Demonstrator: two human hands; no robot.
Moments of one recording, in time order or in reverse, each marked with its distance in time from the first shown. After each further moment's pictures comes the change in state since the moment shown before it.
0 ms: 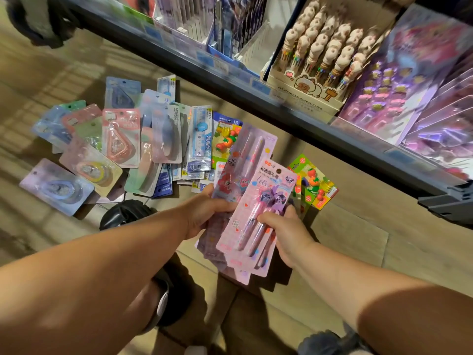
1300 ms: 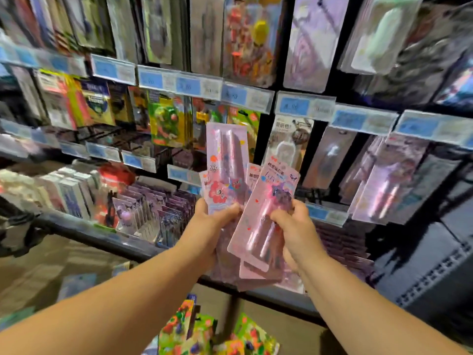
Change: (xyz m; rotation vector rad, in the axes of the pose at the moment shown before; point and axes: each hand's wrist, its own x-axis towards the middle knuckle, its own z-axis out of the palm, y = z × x) left_hand -0.126 0.299 0.174 -0.173 -0.090 0.721; right_hand -0.154 -0.326 -0.049 0.264 0.076 -0.861
